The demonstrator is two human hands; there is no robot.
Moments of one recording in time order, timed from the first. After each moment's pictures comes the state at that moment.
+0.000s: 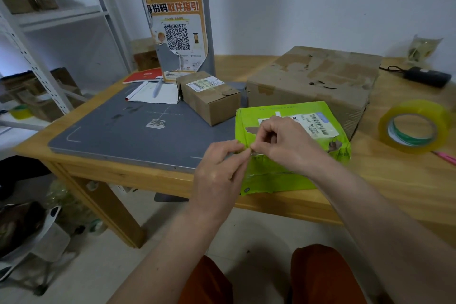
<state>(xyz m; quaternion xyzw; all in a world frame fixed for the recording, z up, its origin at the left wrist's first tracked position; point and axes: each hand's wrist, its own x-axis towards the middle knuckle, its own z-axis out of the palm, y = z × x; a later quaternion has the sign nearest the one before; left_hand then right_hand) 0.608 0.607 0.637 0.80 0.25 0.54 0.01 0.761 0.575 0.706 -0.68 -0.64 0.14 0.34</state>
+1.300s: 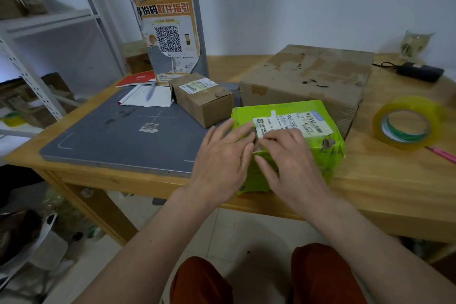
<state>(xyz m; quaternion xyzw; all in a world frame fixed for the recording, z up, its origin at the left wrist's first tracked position) 0.625 0.625 0.668 0.91 0.32 0.26 0.03 0.767 0.552 0.653 -0.62 -0.67 -0.19 0.36</state>
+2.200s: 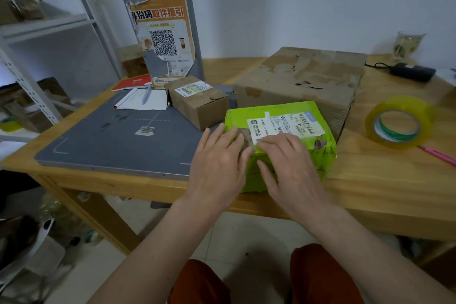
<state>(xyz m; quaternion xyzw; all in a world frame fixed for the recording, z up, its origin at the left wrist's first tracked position) 0.631 0.613 0.665 0.89 0.37 0.28 -0.03 0.773 0.542 0.646 -0.62 -0.67 -0.20 0.35</state>
